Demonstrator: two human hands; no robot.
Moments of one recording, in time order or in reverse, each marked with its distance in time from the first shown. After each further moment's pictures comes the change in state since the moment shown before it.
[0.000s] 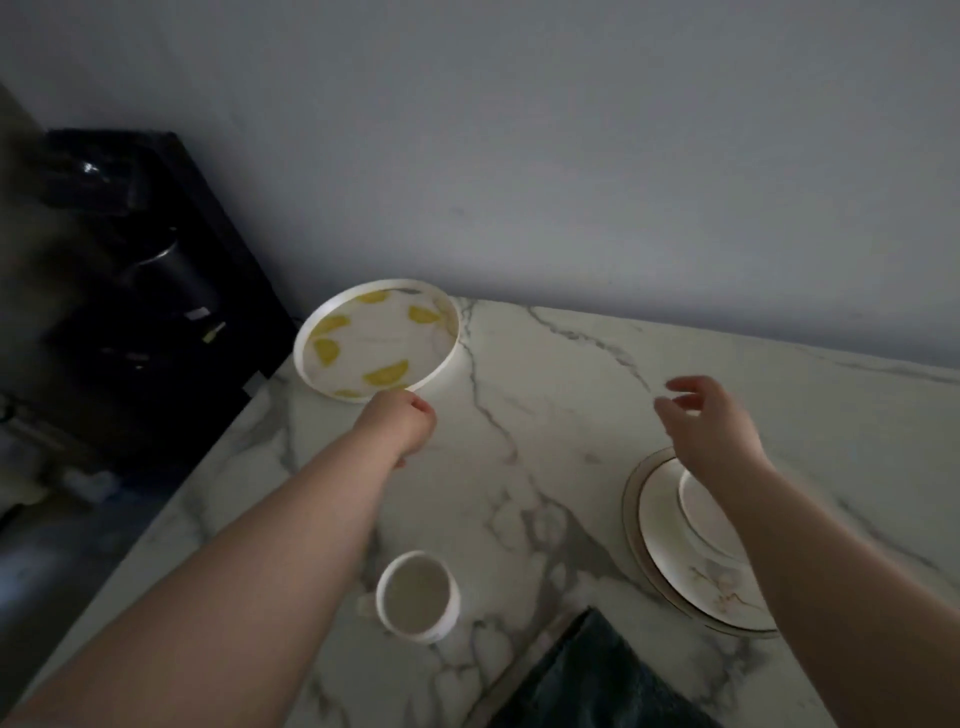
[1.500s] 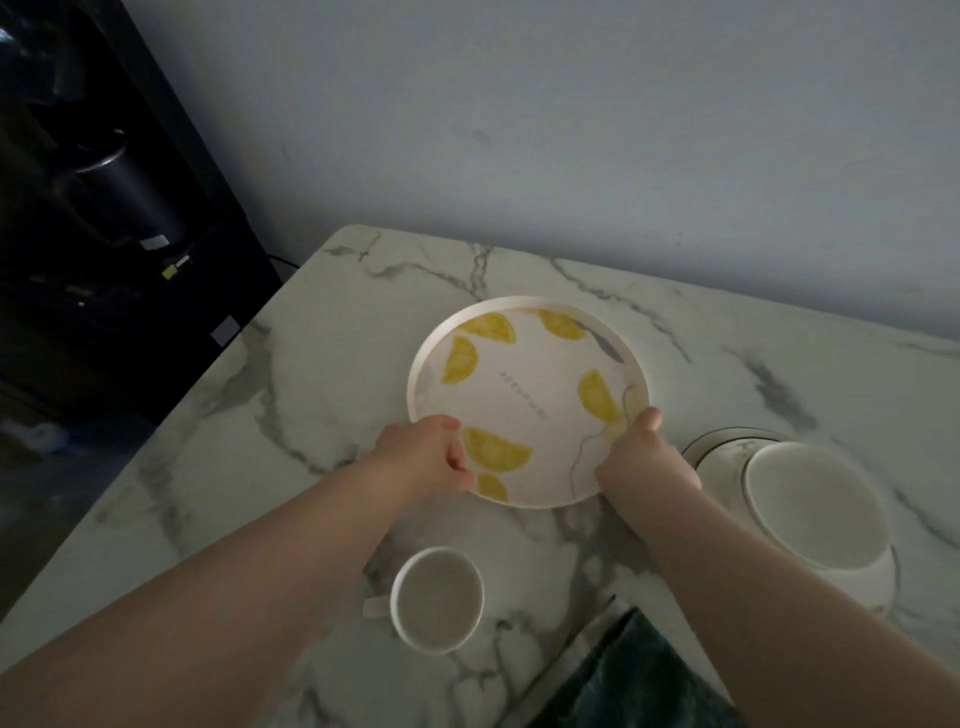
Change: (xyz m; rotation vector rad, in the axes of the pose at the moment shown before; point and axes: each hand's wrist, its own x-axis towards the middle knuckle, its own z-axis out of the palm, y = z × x) left_hand 0.032 -0.074 0.034 0.557 -0.272 0.383; right_hand -0.023 -0.003 0.122 -0.646 -0.227 0.252
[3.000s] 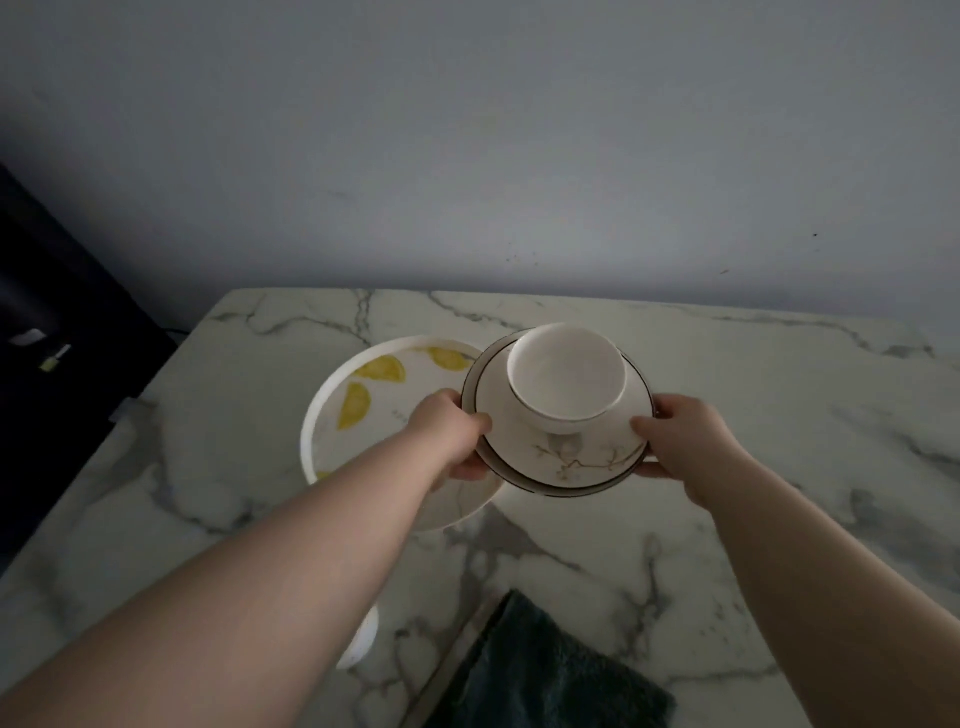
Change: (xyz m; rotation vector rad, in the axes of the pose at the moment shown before) left_hand -0.009 0.186 -0.013 -0.942 -0.035 -0.160; right_hand 0.005 0.147 -0.105 0.908 0.049 0.023
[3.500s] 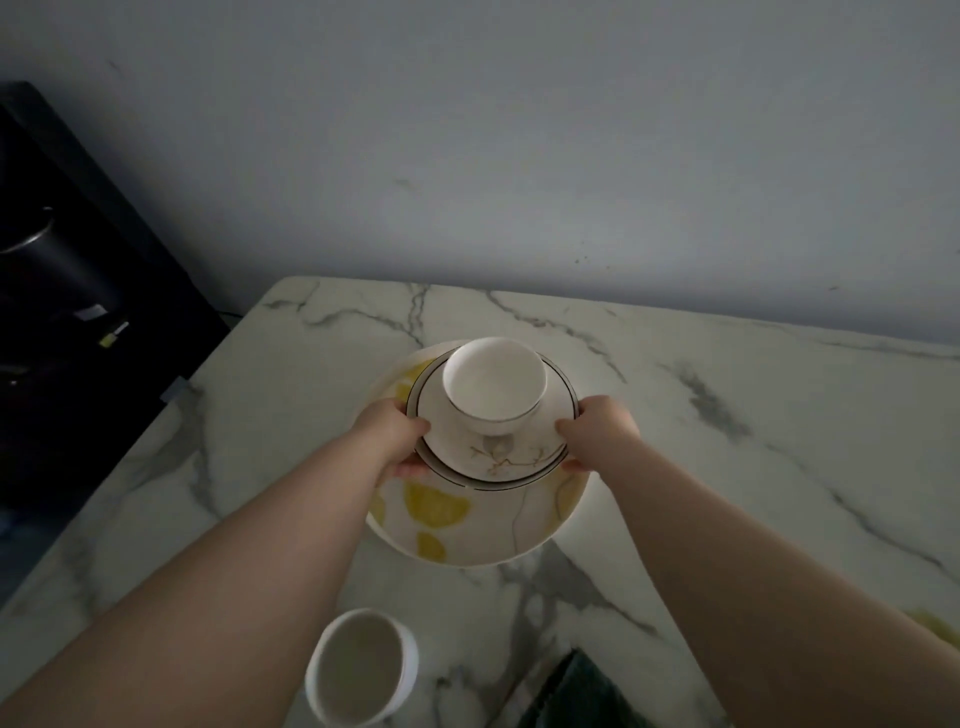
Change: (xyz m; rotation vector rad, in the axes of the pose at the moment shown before) left_hand 0.066 -0.039 -0.101 -0.036 0.159 -0.145; right_hand 0.066 -0.027 0.150 -0.411 -0.181 -0.047
